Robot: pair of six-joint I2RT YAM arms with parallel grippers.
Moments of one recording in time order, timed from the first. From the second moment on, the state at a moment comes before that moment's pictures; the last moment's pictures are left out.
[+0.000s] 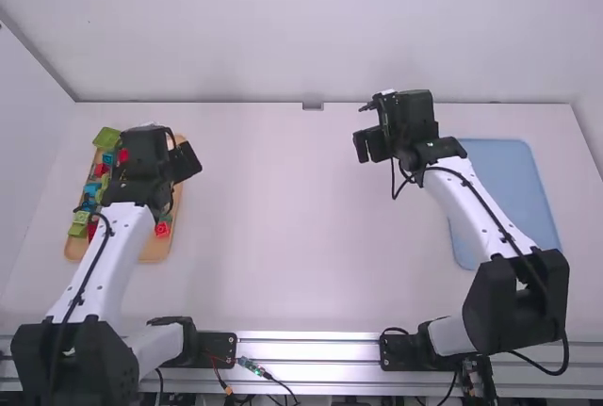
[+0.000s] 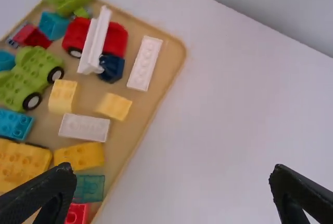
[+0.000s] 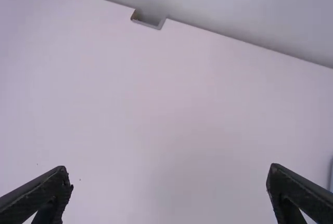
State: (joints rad) left arm 0.11 1.24 0.94 -0.48 -0.23 -0.42; right arm 0.22 1.56 1.23 -0.44 -0.12 -0.14
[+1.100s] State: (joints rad) left arm 0.57 1.89 1.43 -1.04 -0.07 -1.08; right arm 0.28 1.56 1.23 -0.46 -0.12 -0.15
